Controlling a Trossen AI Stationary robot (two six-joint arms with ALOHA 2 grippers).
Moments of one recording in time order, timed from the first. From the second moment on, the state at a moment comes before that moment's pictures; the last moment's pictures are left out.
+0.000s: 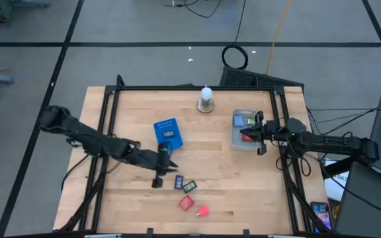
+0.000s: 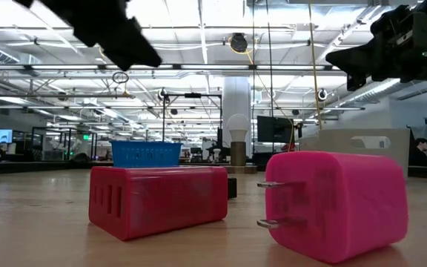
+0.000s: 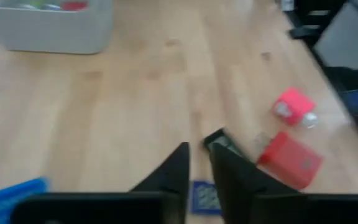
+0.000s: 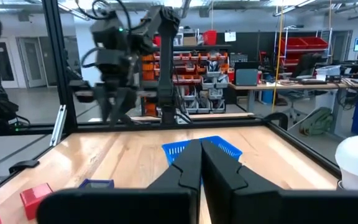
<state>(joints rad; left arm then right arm) -0.34 1.37 0.77 -0.01 -0.16 -0.18 -0.26 0.39 0.02 0.51 -0.23 0.06</state>
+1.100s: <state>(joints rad) -0.35 1.84 0.94 -0.09 0.00 -0.20 -0.26 0.40 0.02 0.47 -0.23 0.06</state>
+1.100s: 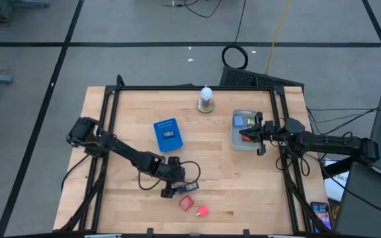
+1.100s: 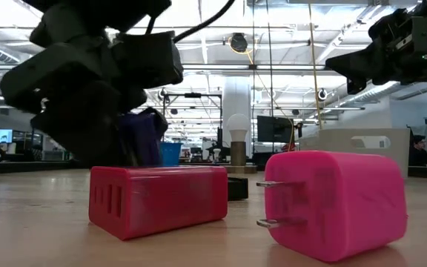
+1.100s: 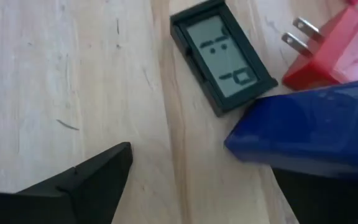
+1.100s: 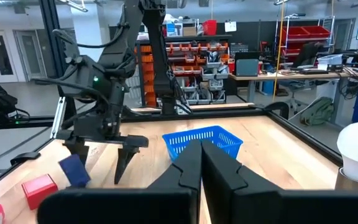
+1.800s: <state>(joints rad) -0.34 1.82 0.94 -0.10 0.04 -0.12 -0.26 0.41 0.02 0.47 -0.23 0.05</state>
